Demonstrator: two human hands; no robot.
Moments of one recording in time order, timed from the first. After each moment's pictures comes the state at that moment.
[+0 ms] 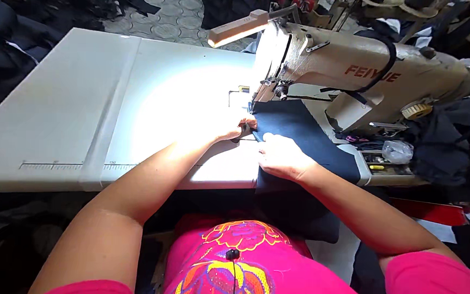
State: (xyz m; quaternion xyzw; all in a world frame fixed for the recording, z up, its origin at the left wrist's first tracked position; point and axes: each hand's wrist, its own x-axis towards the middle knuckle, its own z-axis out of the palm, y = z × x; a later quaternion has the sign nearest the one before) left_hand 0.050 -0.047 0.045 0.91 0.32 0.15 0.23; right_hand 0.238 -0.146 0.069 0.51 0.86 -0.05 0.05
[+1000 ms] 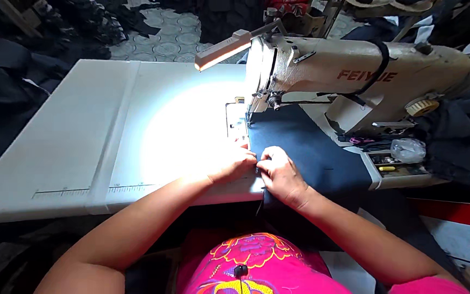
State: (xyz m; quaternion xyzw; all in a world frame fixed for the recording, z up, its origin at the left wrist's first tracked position) left_hand 0.049 -0.092 0.002 0.95 0.16 0.27 0.05; right_hand 0.244 -0.169 0.021 0.48 0.83 -0.05 -0.27
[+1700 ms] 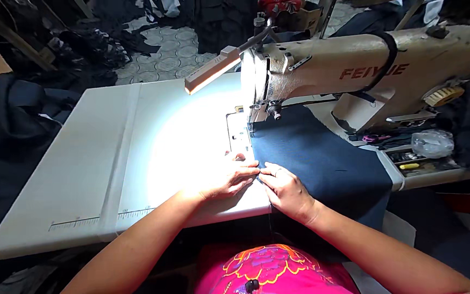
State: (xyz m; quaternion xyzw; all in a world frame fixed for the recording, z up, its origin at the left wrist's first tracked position) left_hand 0.020 -0.086 0.003 0.96 0.20 0.16 0.11; right_hand 0.243 -0.169 -0.015 0.45 0.82 -0.03 -0.34
